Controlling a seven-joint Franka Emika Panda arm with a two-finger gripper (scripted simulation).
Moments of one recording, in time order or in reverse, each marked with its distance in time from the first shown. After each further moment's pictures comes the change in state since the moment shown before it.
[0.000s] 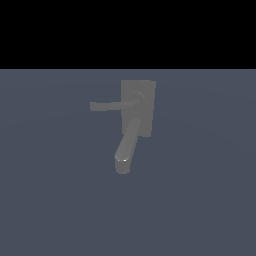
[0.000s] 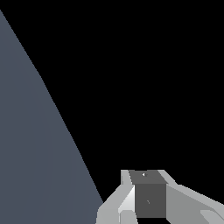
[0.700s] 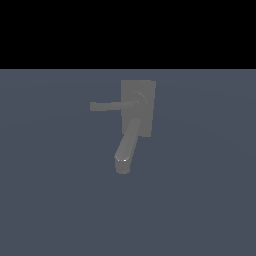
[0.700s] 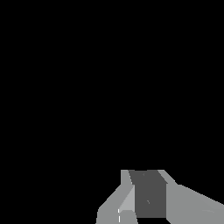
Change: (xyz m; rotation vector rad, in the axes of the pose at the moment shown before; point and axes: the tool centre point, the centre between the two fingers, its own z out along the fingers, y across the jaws) arm 0.101 -0.107 -0.096 -0.354 0.398 -0.341
